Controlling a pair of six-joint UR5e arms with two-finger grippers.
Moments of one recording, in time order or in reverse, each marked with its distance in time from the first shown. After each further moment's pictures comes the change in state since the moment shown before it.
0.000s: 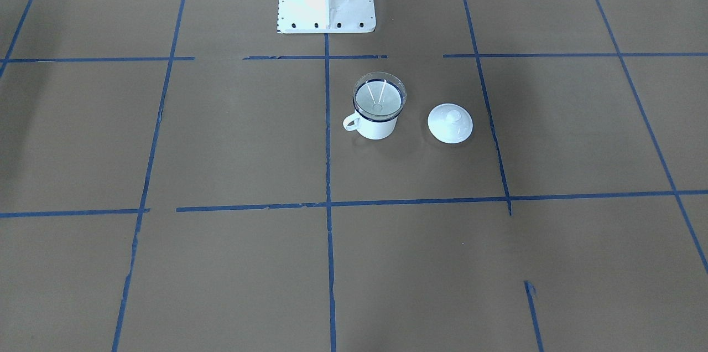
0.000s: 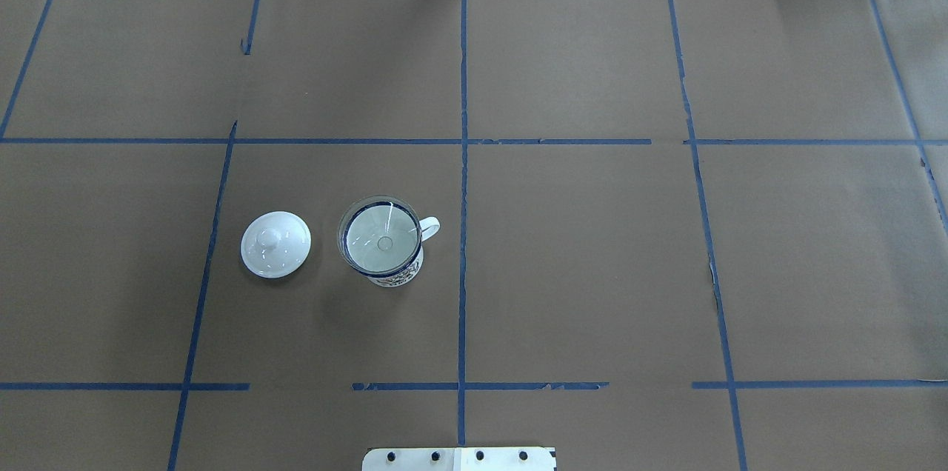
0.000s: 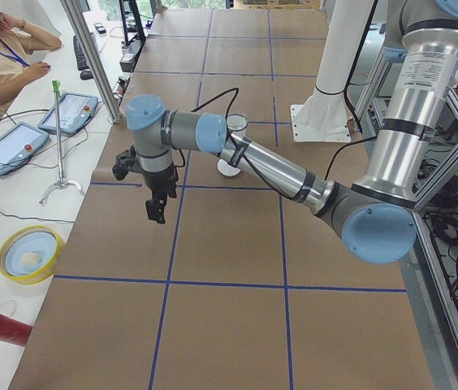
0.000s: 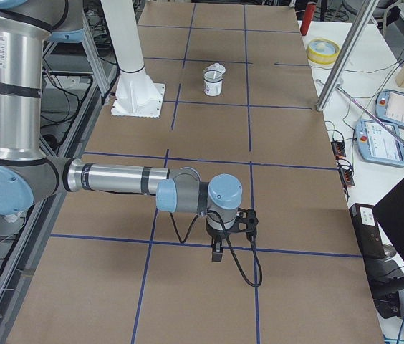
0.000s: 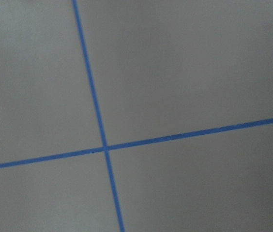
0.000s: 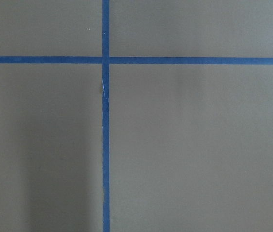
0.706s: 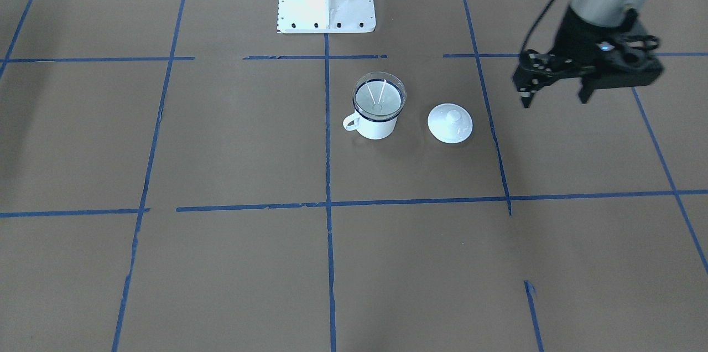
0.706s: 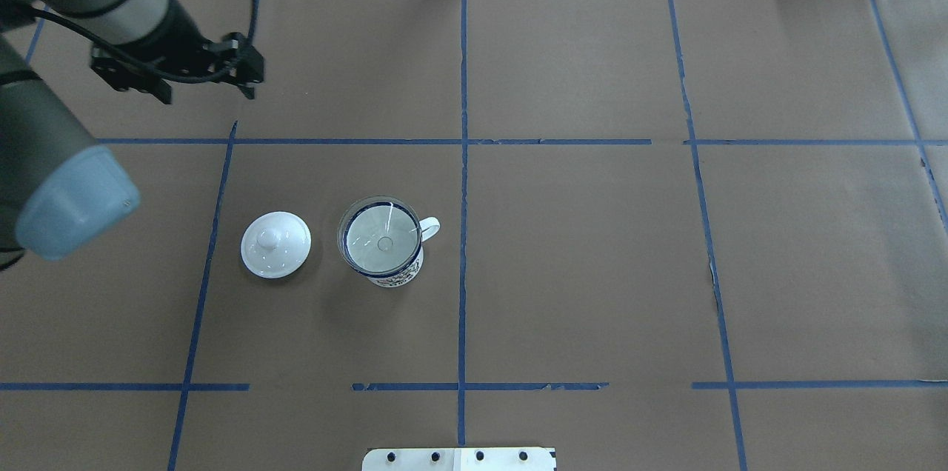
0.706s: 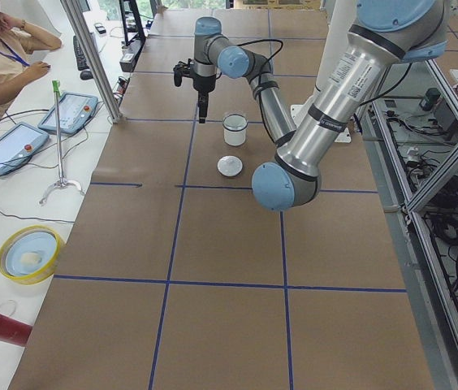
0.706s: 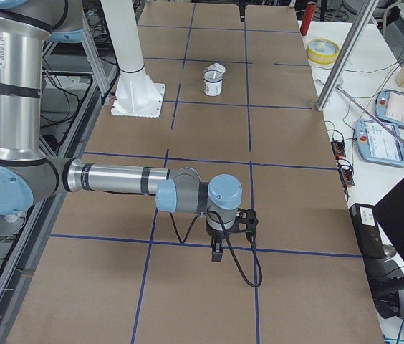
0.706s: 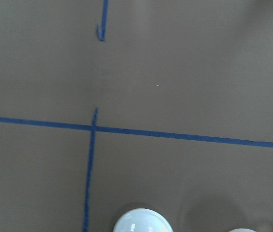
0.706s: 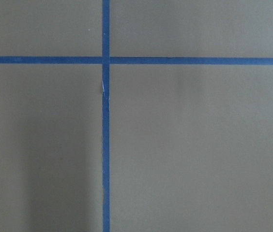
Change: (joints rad) left arm 0.490 -0.340 -0.323 0.062 0.208 -0.752; right arm 0.000 0.000 0.000 0.000 0.000 0.000
